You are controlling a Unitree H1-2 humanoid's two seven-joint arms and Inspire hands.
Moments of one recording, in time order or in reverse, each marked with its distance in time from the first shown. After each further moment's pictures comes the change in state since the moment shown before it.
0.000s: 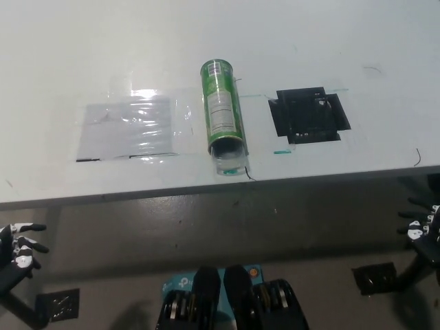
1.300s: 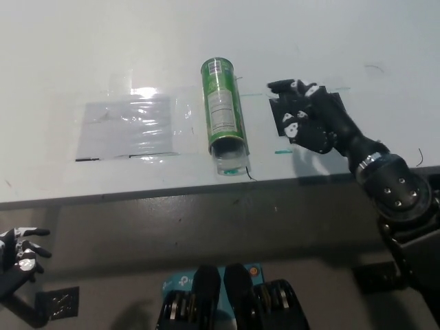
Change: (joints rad) left_arm 0.001 -0.011 0.005 -0.001 -0.002 0.022 -0.017; right_arm -0.543 -0.115 0.505 0.147 -0.184 -0.068 0.145
